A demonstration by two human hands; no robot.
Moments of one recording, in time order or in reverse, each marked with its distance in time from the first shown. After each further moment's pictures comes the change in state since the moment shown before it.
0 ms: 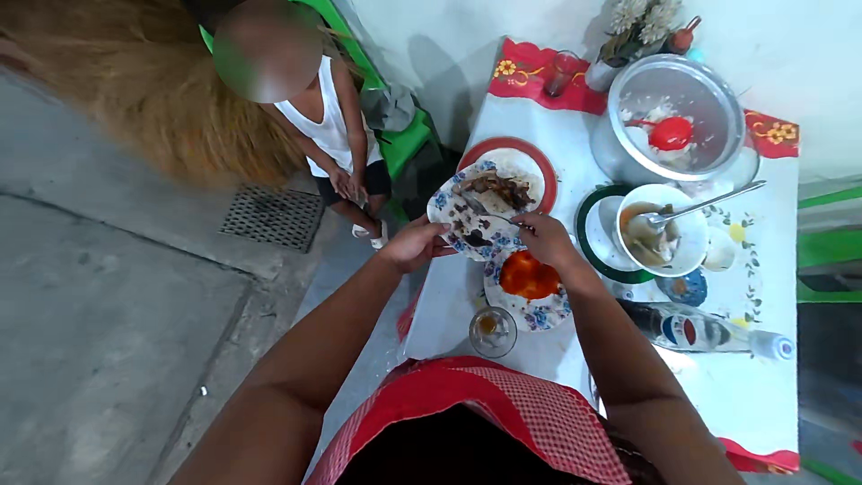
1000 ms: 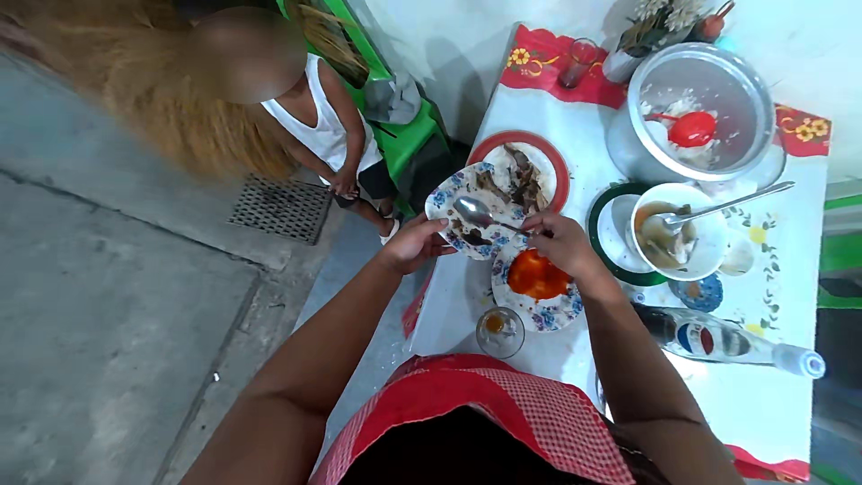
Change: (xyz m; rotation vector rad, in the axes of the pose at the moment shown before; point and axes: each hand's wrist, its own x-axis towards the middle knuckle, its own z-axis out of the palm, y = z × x) left_hand -0.003 -0.004 -0.018 0.002 0.029 0.008; right_hand -0.036 -0.034 -0.019 0.340 -0.053 0.088
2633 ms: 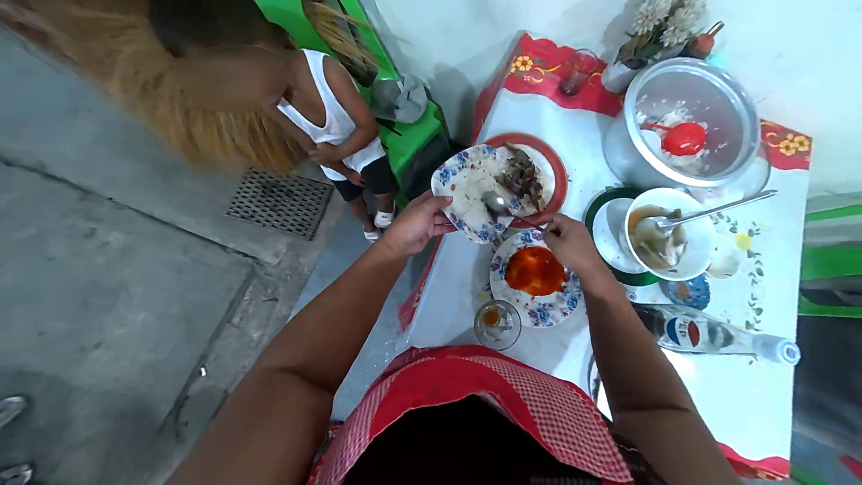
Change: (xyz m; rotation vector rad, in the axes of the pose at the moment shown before) left_hand 0.000 0.021 0.015 0.034 0.083 0.101; right_hand 0.016 0.030 -0.009 -0.201 0.082 0.075
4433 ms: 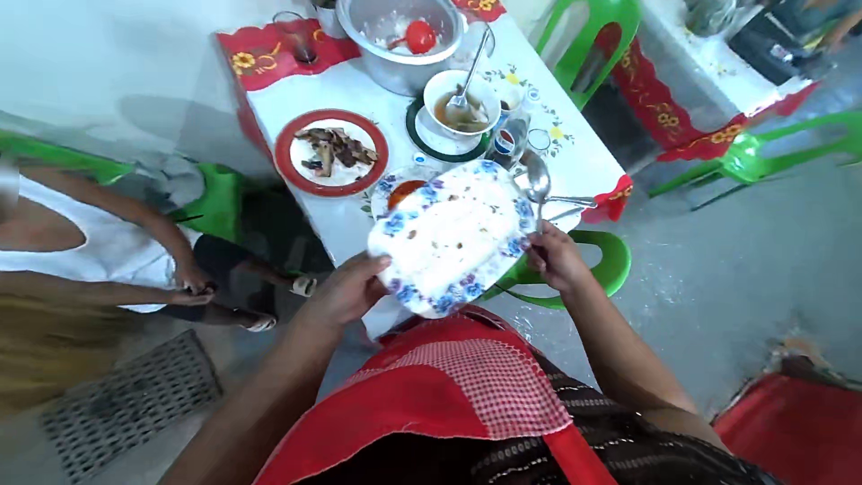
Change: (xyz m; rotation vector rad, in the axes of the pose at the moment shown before) left_hand -0.152 -0.038 0.038 0.299 -0.787 -0.125; right_hand -0.349 0.005 0.102 1.147 0.716 0.231
